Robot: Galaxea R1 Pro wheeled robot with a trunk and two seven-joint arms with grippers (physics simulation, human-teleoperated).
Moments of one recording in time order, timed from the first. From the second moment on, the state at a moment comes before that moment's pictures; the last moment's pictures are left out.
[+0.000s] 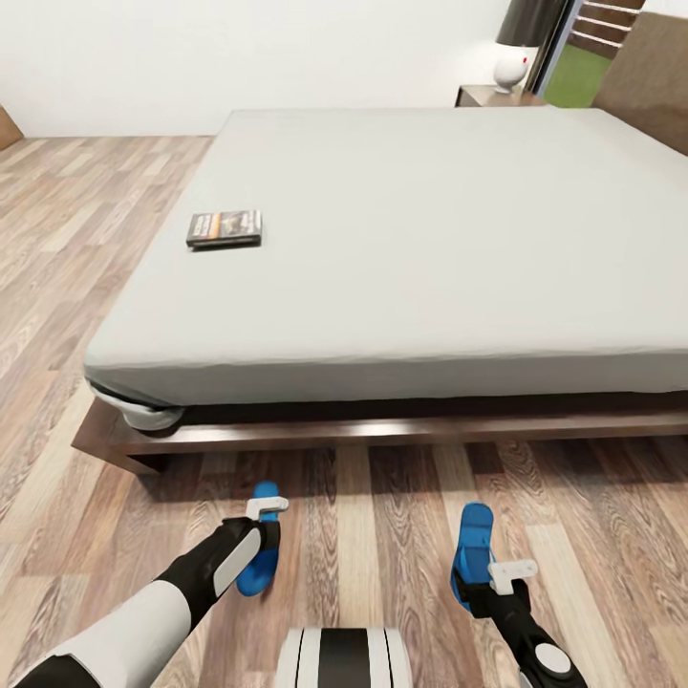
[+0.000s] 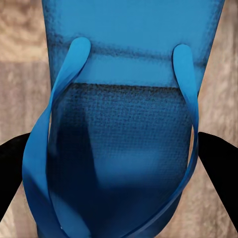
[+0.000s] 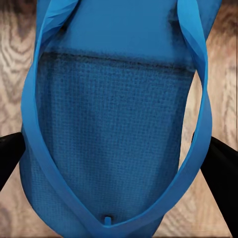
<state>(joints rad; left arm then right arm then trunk) -0.71 0.01 -0.53 -0.52 0.68 0.43 0.34 -0.18 -0.20 0.24 -1.00 -0.18 0.00 -0.10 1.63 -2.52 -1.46</state>
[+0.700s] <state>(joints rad) -0.71 0.01 -0.53 -0.53 0.68 0.40 0.33 -0.13 -0.21 0.24 -1.07 -0.18 -0.02 -0.10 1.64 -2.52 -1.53</state>
